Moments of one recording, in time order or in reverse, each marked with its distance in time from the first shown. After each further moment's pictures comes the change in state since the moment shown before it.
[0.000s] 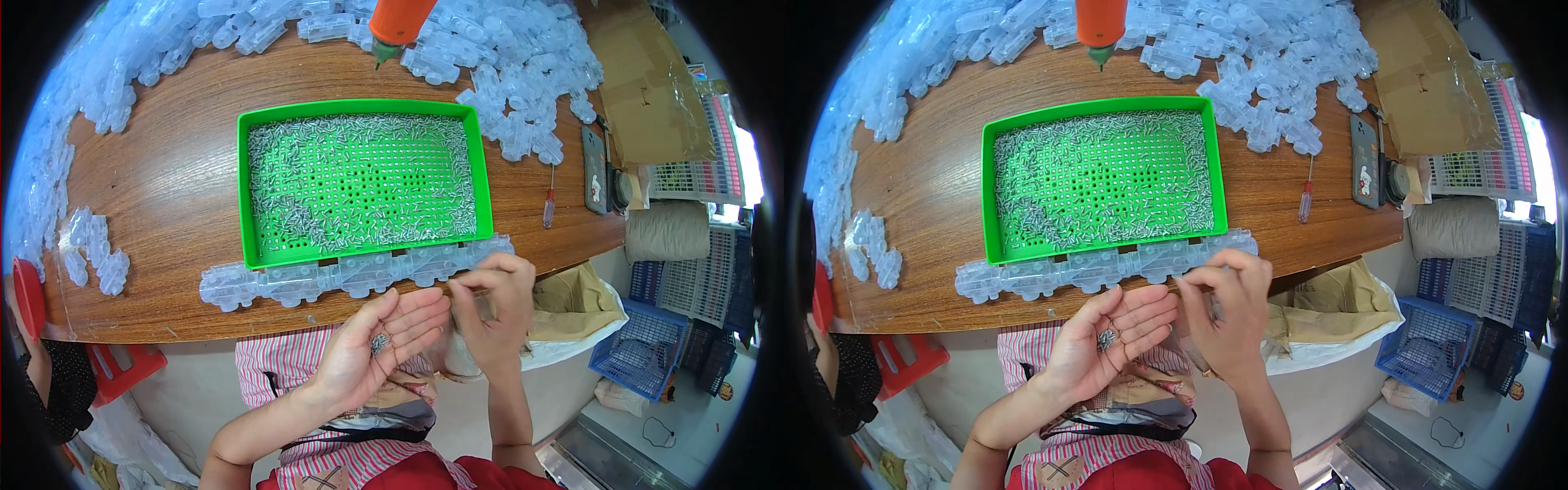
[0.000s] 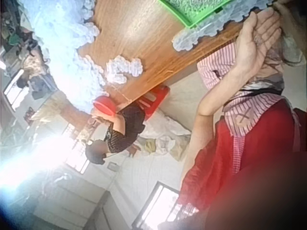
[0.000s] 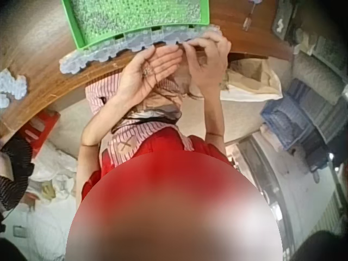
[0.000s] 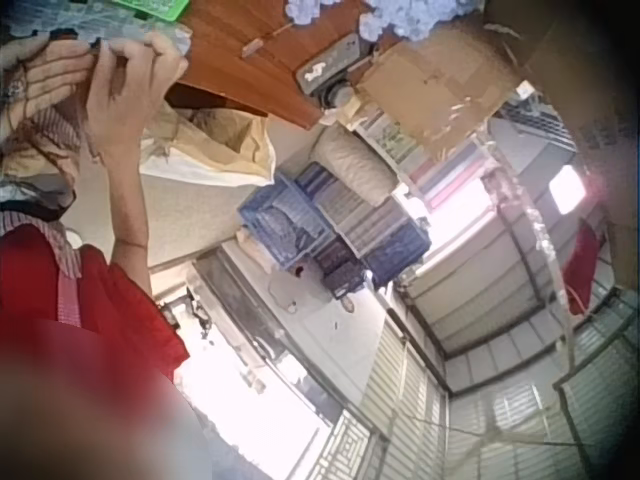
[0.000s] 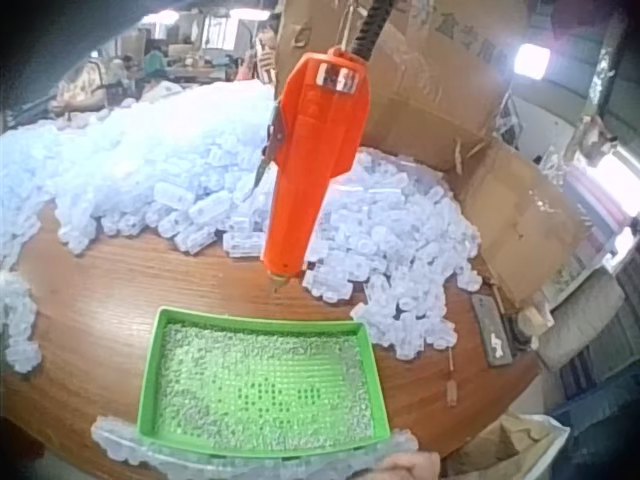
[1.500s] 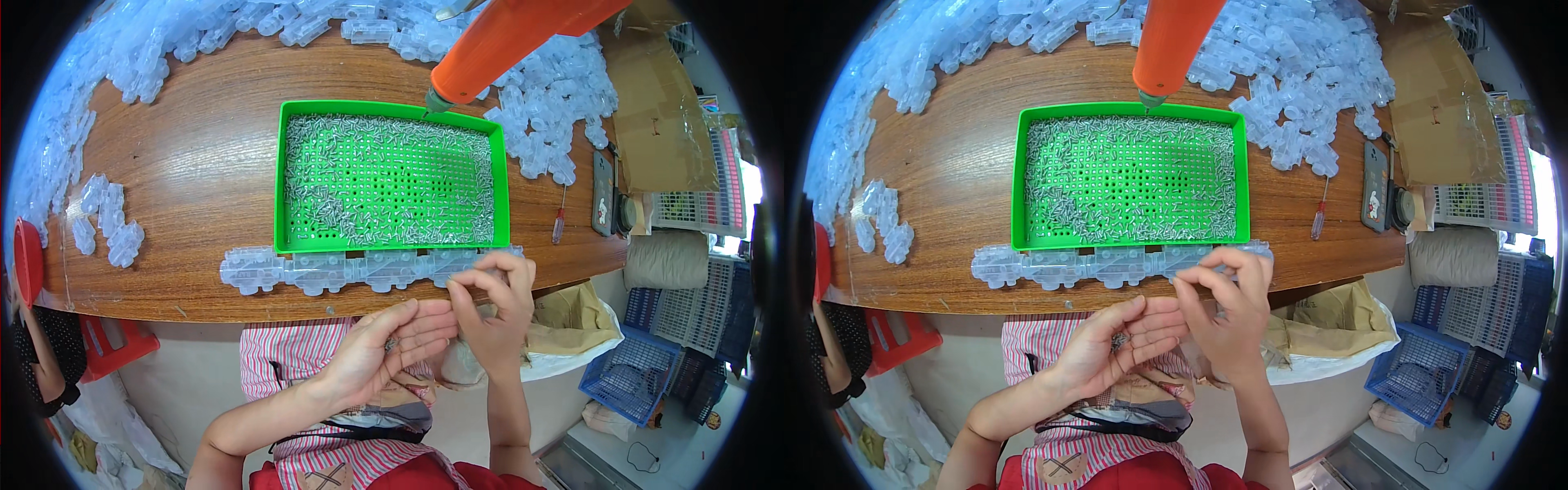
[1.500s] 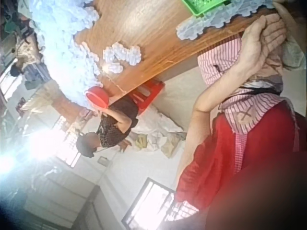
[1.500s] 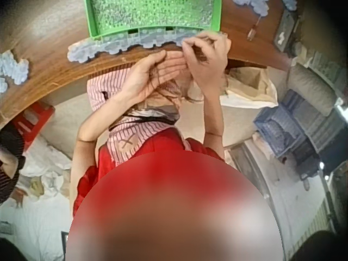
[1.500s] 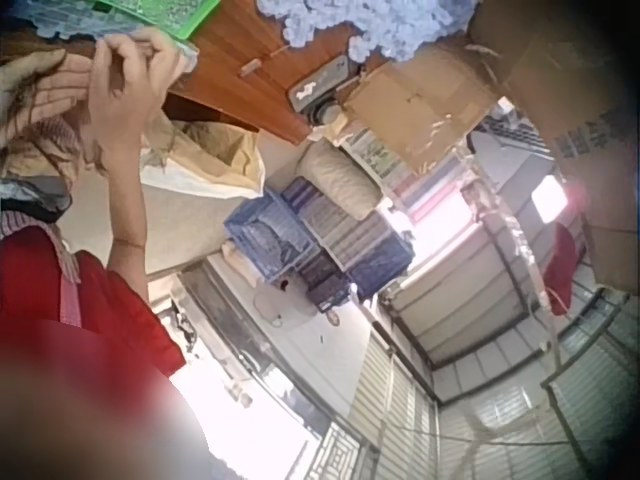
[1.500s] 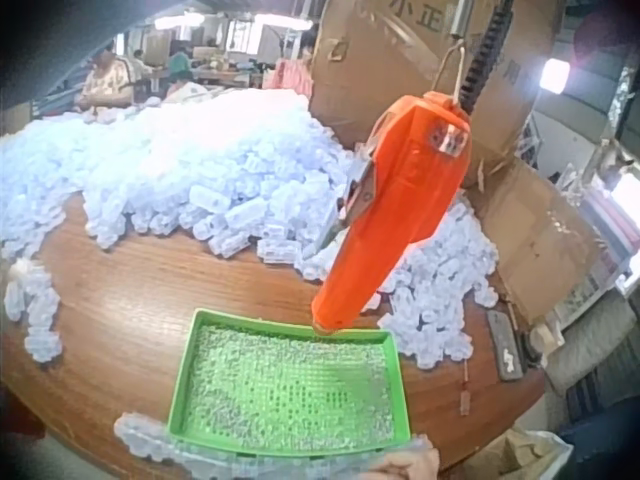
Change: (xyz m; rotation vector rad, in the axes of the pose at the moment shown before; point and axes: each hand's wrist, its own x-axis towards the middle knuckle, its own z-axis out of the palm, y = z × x) left_hand -0.007 0.000 -0.007 -0.004 0.018 -0.051; right_hand 0.012 -0.015 0.007 0.141 -0.041 0.031
